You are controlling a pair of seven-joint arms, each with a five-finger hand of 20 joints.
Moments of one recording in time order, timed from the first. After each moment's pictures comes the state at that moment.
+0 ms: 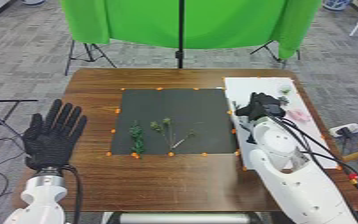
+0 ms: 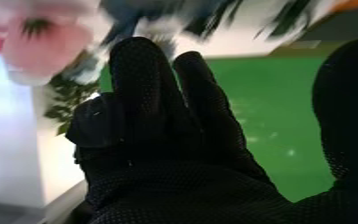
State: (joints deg) left arm 122.4 -63.4 -93.2 -119.8 4.0 6.6 24.0; right arm -81.1 -63.1 64.8 -96.3 -146.7 -10.8 37.6
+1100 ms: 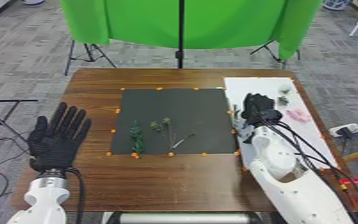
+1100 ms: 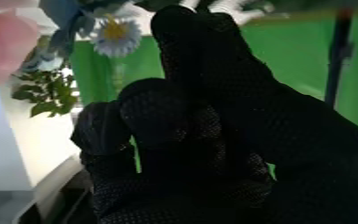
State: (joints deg) left arm 122.9 -64.0 -92.8 -119.9 3.7 6.9 22.5; right arm -85.1 -61.4 64.2 -94.3 -149.7 8.3 29.3
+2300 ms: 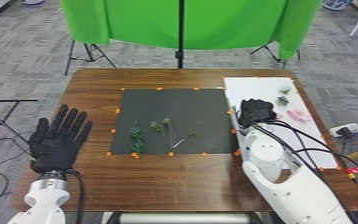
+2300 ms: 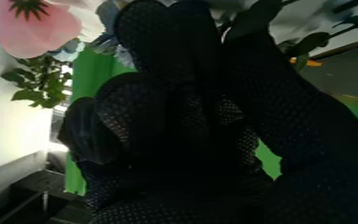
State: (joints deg) left arm 123.6 -63.9 -92.9 -120.1 2.5 6.9 22.0; right arm -81.8 -61.5 60.5 -96.9 -157.4 -14.9 36.0
